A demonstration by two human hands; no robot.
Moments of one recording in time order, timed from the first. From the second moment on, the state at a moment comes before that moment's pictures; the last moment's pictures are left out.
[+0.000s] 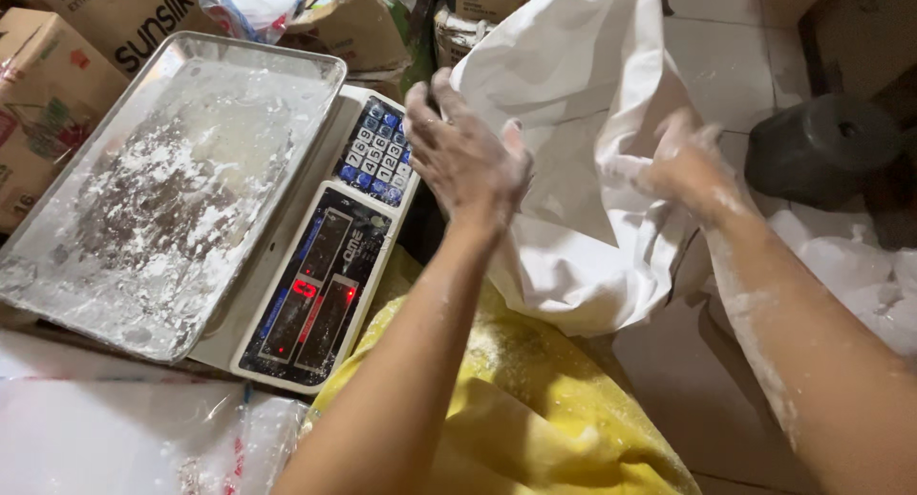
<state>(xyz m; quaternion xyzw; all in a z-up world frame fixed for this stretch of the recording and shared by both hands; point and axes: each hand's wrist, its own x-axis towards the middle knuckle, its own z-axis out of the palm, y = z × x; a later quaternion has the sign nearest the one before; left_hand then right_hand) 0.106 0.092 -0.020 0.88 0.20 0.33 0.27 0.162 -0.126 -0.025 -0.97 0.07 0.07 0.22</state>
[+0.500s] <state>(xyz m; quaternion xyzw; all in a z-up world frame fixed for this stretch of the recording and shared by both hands) 0.215 0.132 -0.080 0.69 0.11 0.01 0.72 0.254 -0.182 -0.067 -0.93 0.17 0.01 0.33</state>
